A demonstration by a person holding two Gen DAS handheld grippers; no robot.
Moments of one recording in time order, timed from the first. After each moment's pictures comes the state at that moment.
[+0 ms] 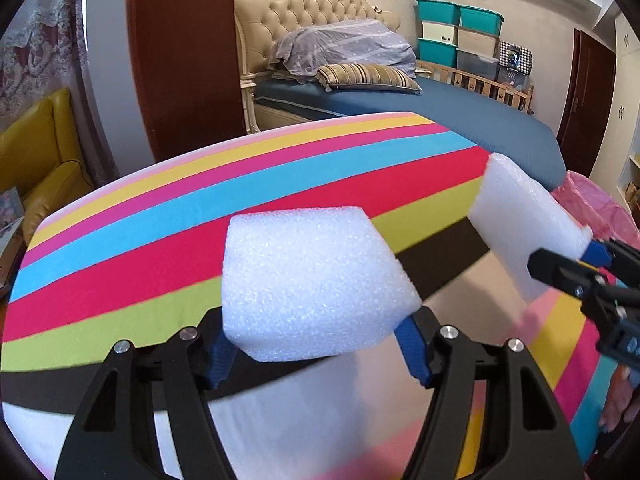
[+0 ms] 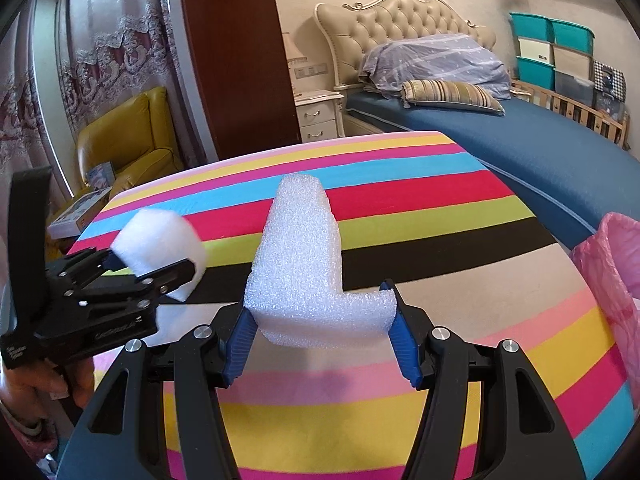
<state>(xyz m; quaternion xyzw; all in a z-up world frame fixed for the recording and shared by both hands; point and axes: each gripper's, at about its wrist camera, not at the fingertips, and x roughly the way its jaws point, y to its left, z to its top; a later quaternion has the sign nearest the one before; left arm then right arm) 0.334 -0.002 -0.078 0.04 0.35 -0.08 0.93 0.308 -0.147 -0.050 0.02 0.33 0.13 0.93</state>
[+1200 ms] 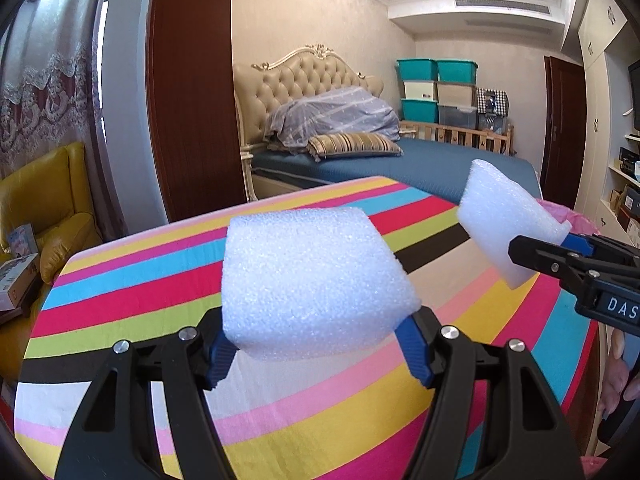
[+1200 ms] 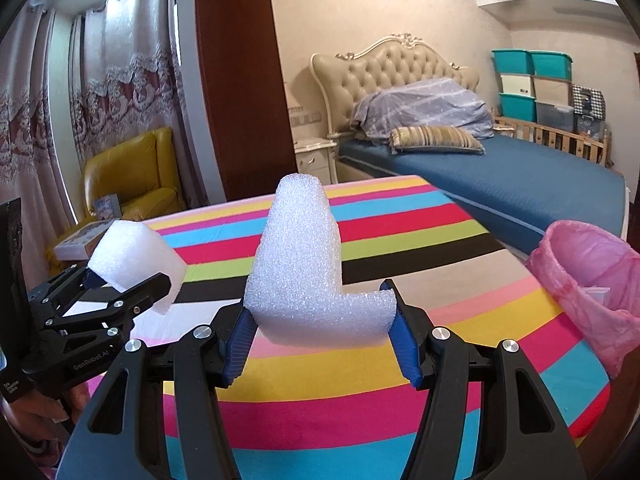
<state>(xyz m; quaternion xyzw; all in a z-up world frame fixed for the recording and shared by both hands) 0.219 -0.007 -0.043 0.05 0.22 -0.10 0.97 0.206 -0.168 -0.011 0.04 0.24 0.11 0.96</state>
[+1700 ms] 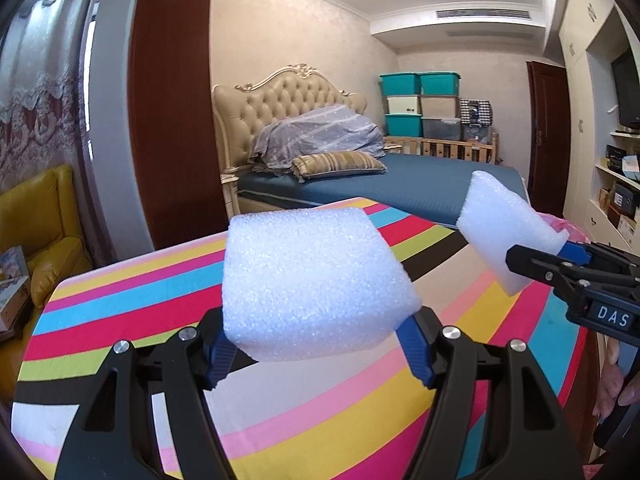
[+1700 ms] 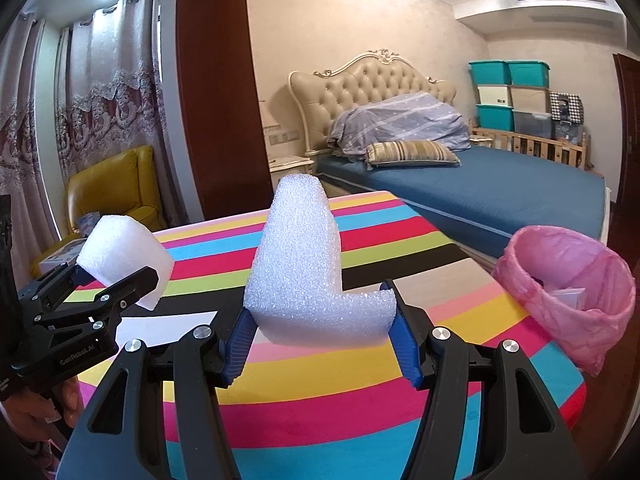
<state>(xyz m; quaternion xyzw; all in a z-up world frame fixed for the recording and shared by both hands) 0.220 -0.039 -0.029 0.06 0.18 -0.13 0.97 0.199 -0.197 -0.009 0.05 0.22 0.07 0.97</state>
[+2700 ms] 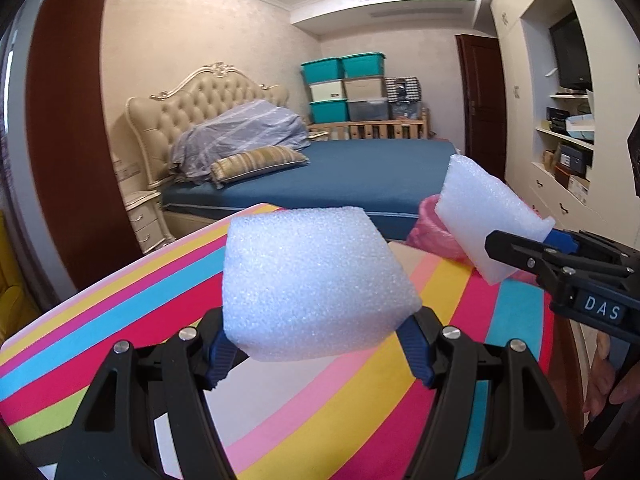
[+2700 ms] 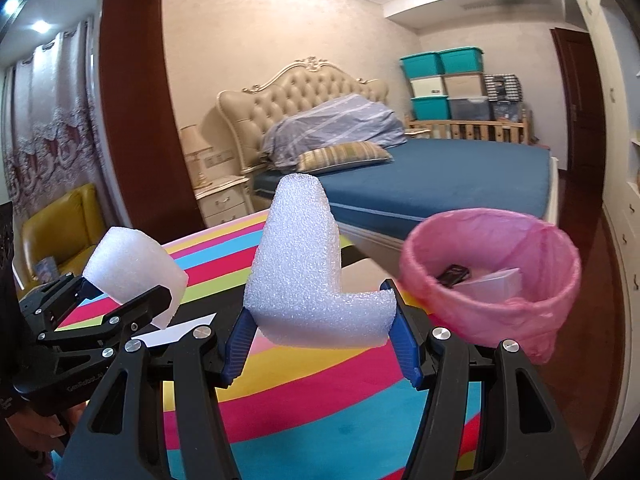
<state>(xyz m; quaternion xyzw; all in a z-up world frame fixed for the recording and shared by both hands) 0.268 -0.161 -0.035 0.12 0.20 -0.25 0.94 0.205 -0.304 -0.021 0.10 0.20 -0.04 0.97</state>
